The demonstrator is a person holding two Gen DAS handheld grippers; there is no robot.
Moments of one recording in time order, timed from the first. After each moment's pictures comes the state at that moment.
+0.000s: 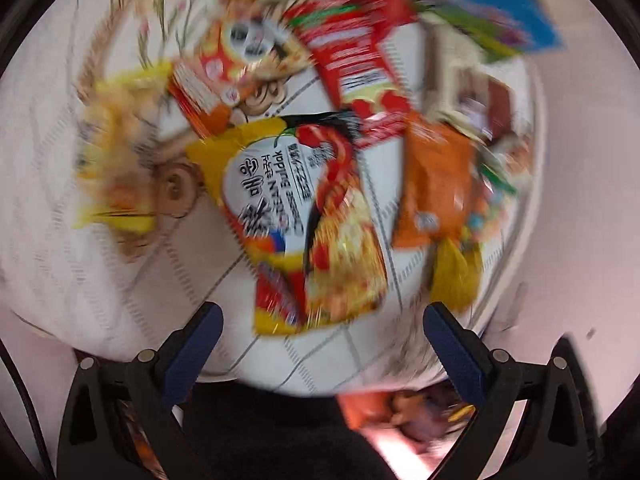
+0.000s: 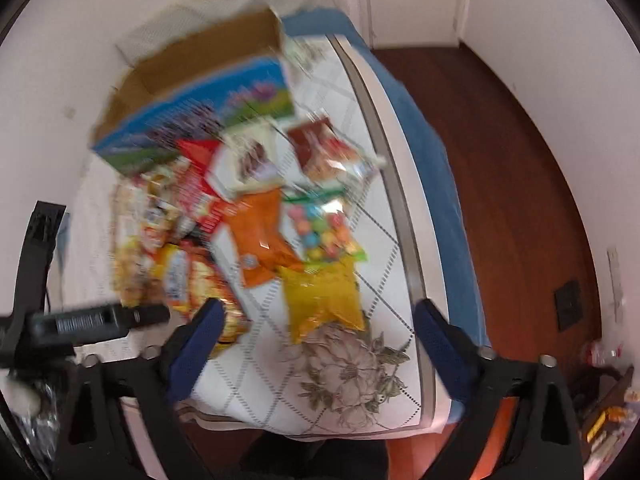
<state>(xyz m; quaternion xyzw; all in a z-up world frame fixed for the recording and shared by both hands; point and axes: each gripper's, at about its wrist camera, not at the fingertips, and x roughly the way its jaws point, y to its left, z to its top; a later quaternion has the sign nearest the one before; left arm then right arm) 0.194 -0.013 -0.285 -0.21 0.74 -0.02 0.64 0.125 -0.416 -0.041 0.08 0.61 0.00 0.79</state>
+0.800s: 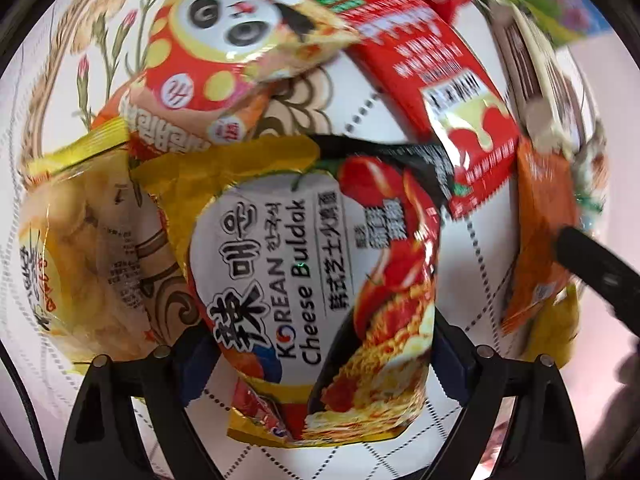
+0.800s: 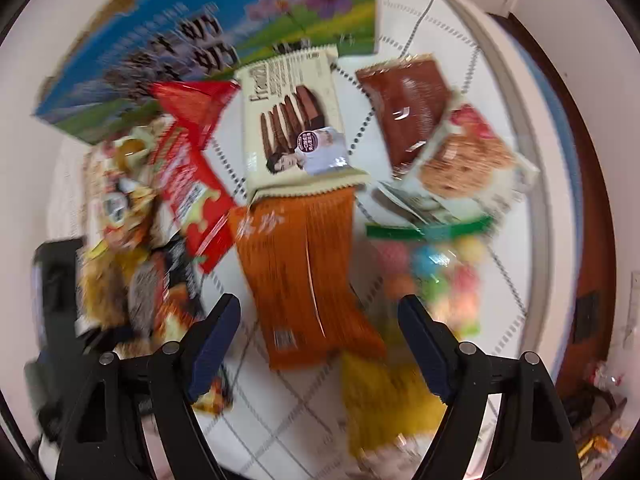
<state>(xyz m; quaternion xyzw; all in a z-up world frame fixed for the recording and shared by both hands) 0.209 -0.012 -0.341 -0.11 0.72 -0.05 0.68 0.228 -0.330 -0.162 0.05 0.68 0.05 0.73</state>
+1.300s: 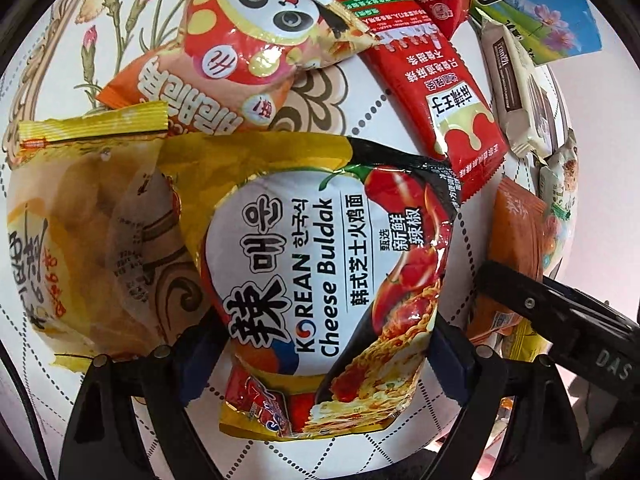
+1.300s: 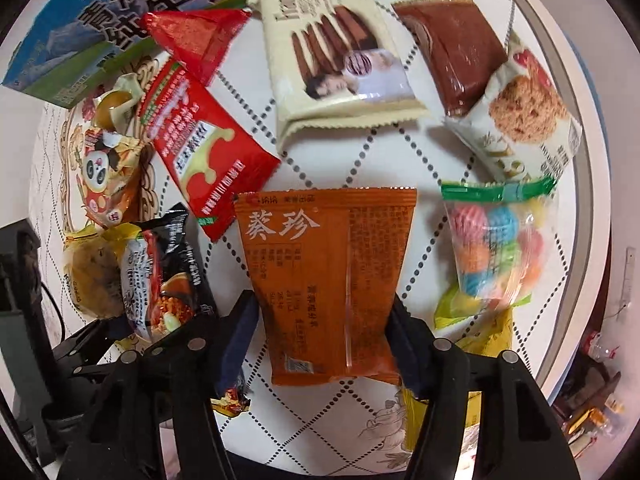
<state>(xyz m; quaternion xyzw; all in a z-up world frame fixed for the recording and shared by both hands) 0.197 0.018 -0.351 -0.15 0.71 -0.10 0.68 0.215 -0.286 -0.188 0.05 0.73 0.04 0.68</state>
